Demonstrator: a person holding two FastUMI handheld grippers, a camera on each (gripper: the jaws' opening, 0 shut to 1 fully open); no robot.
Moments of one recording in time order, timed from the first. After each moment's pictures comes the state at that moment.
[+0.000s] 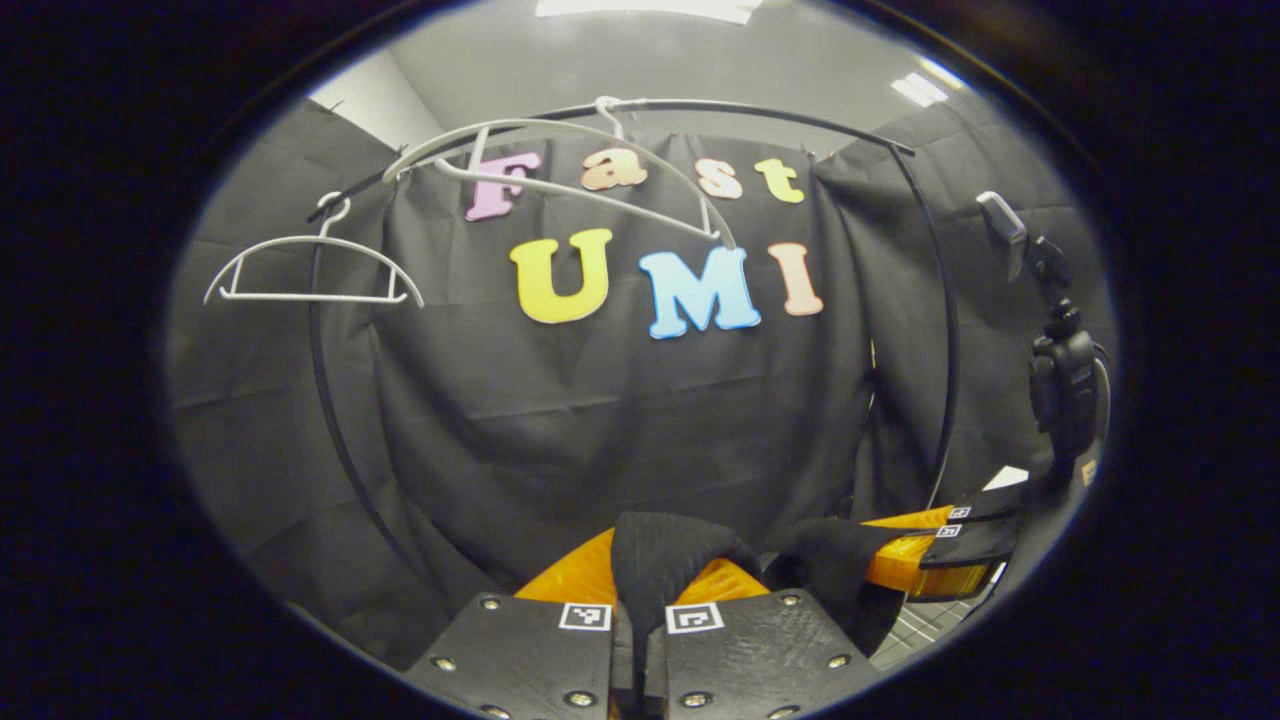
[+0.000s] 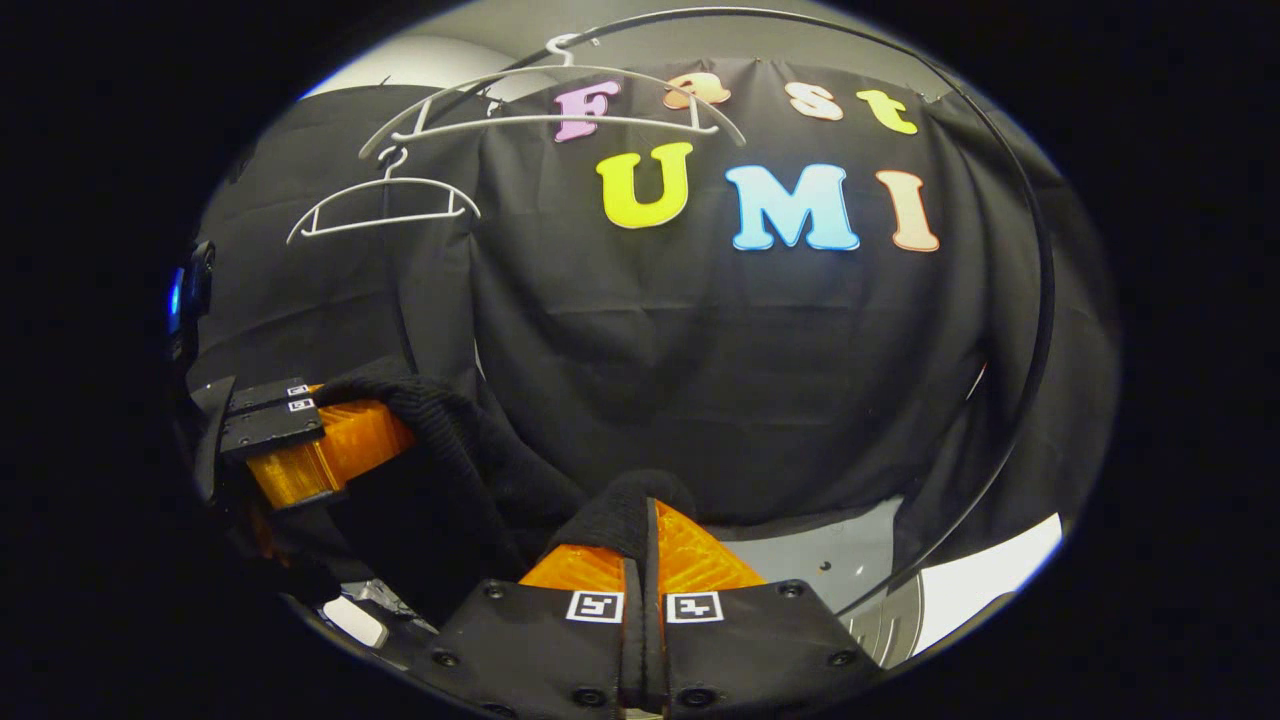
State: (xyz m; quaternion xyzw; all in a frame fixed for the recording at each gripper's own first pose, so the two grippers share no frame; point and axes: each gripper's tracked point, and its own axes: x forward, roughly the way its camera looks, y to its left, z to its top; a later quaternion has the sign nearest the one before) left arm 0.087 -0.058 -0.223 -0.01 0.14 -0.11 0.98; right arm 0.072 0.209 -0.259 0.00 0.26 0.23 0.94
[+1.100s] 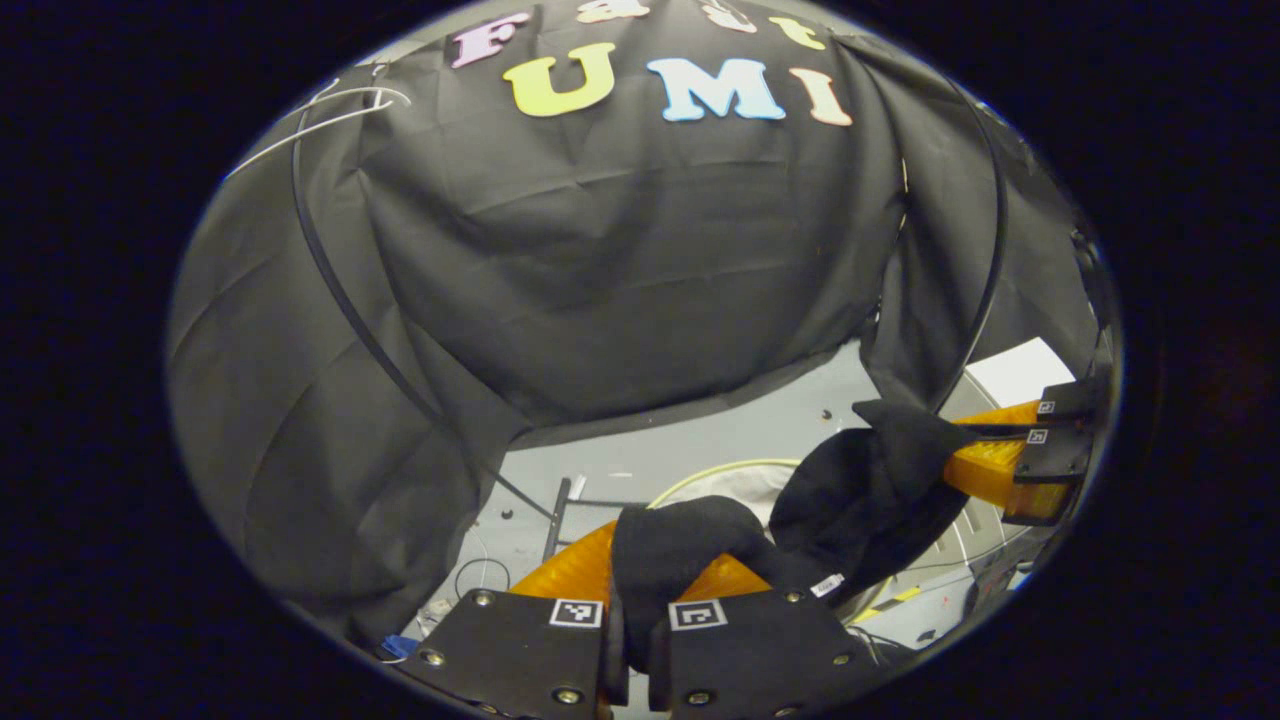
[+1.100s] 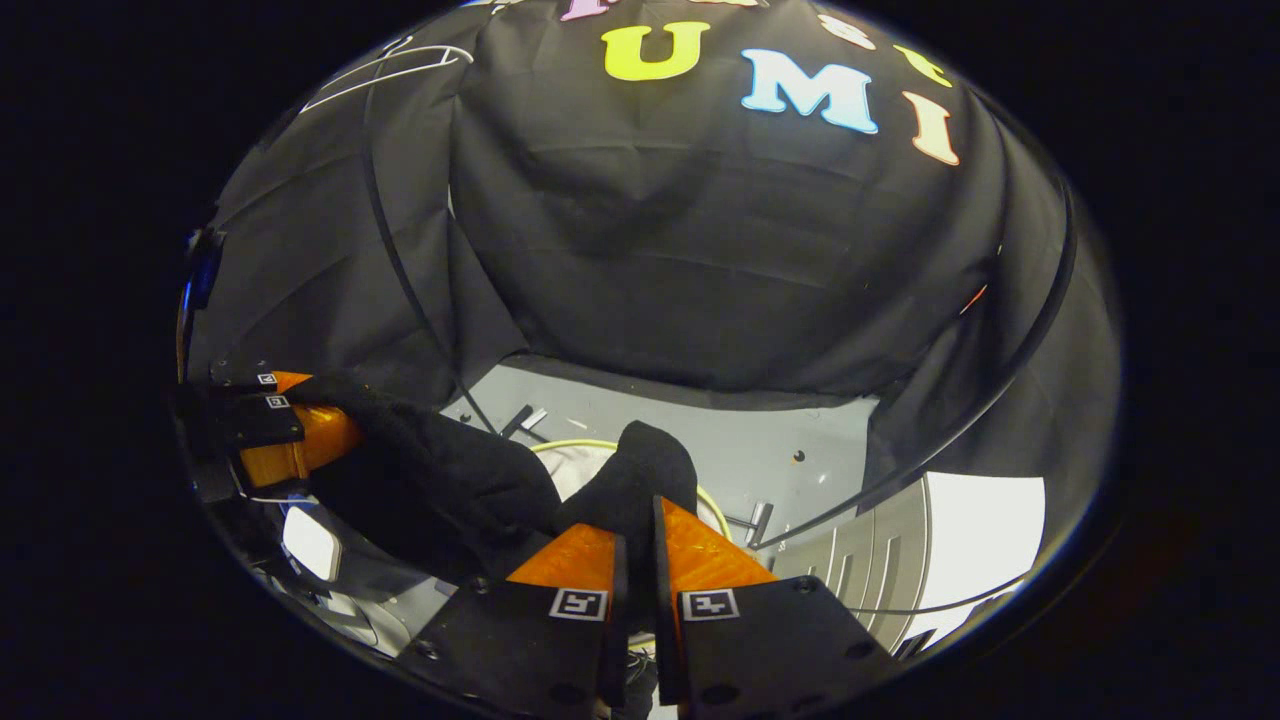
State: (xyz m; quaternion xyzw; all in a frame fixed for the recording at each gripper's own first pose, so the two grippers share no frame) left arm 0.000 -0.039 -0.438 0.03 0.44 -0.09 0.89; right arm 0.002 0.183 -0.388 -0.10 0.45 0.20 0.86
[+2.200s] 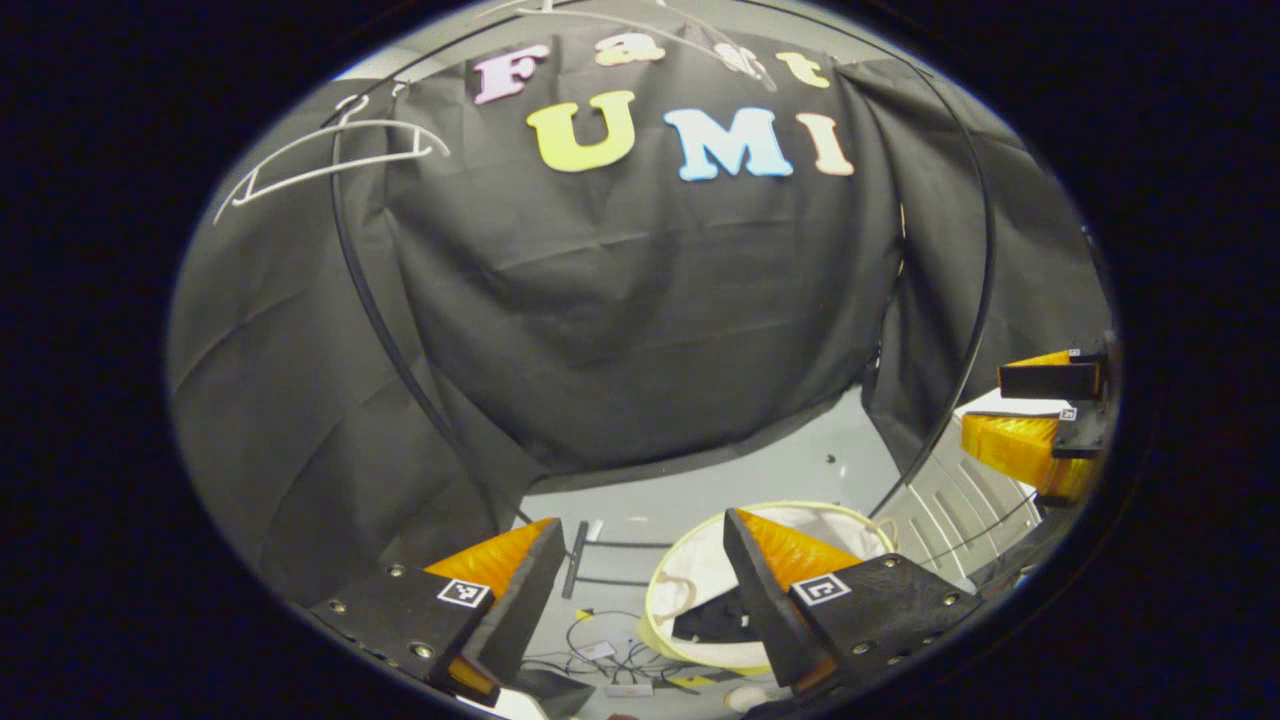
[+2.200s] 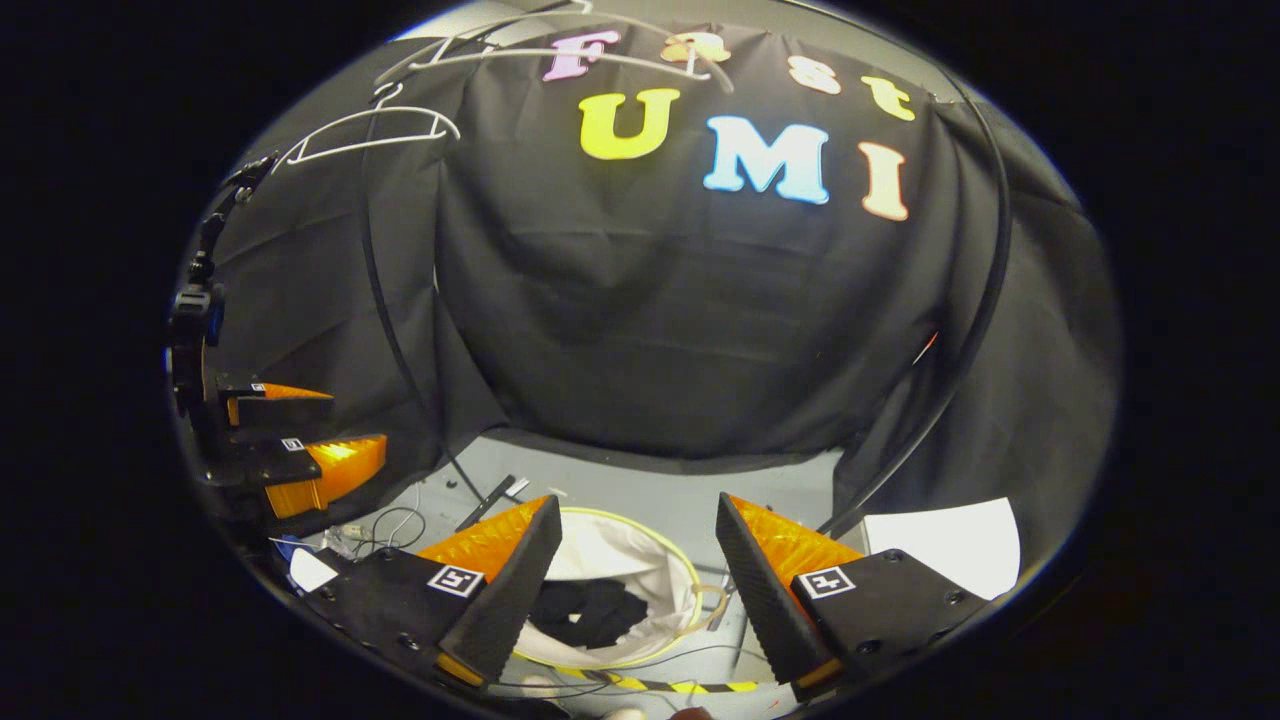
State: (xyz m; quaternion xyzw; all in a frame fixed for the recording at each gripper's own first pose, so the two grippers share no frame) left arm 0.034 0.017 -0.318 0.02 0.33 -0.08 0.94; right arm 0.019 0.158 -0.252 -0.08 0.32 0.16 0.93
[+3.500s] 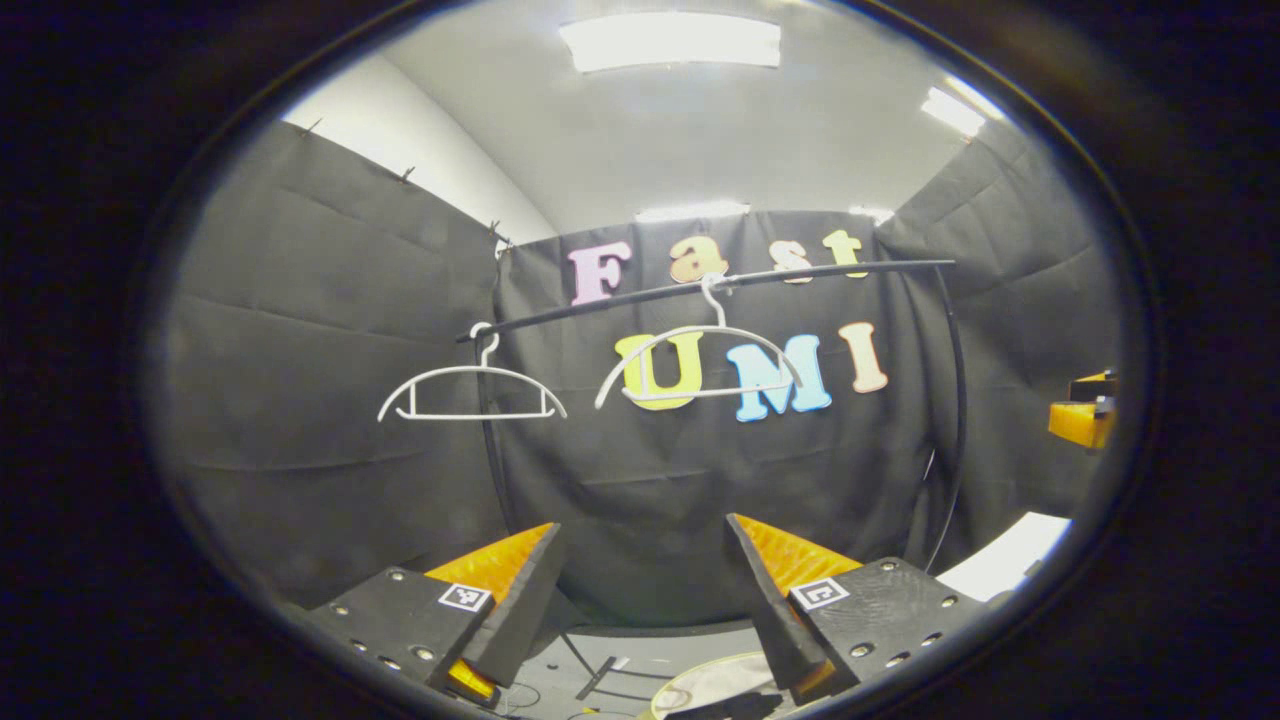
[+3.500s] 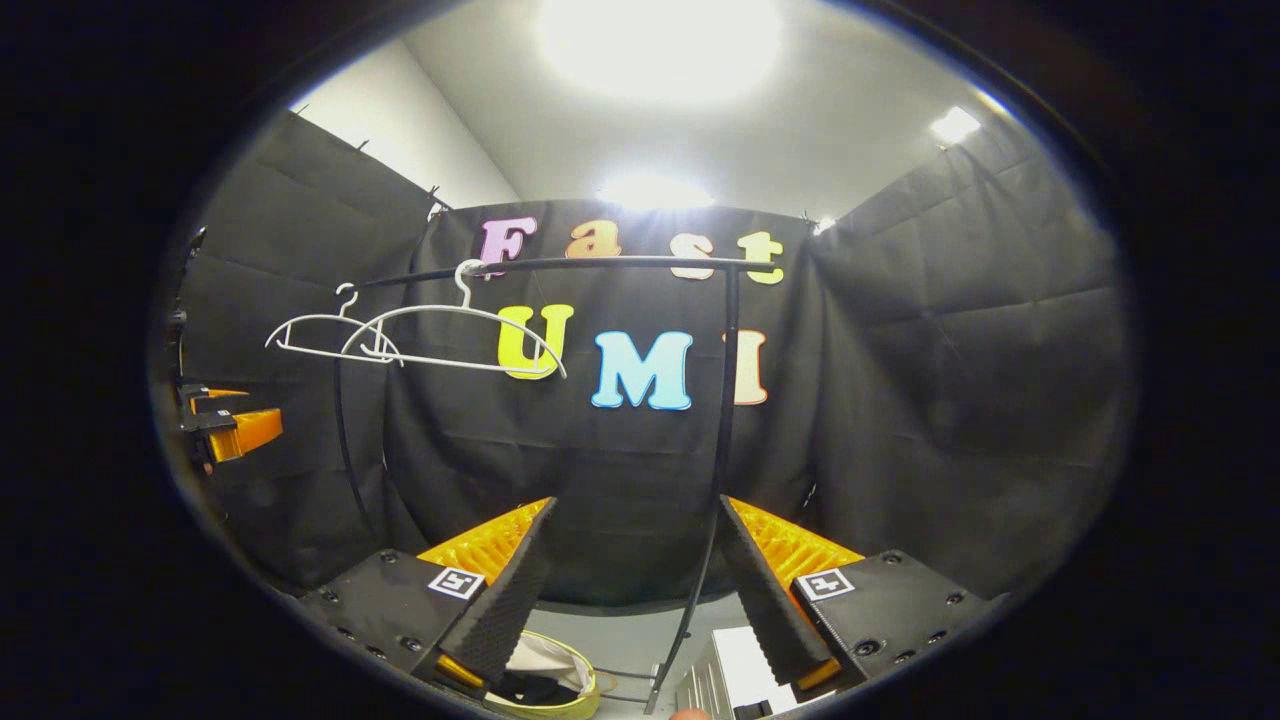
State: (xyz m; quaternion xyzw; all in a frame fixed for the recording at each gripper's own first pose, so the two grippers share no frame) left arm -0.066 0.046 -0.005 -0.01 0.05 0.03 1.00; right arm -0.046 -0.018 0.002 -0.03 0.06 0.07 0.99
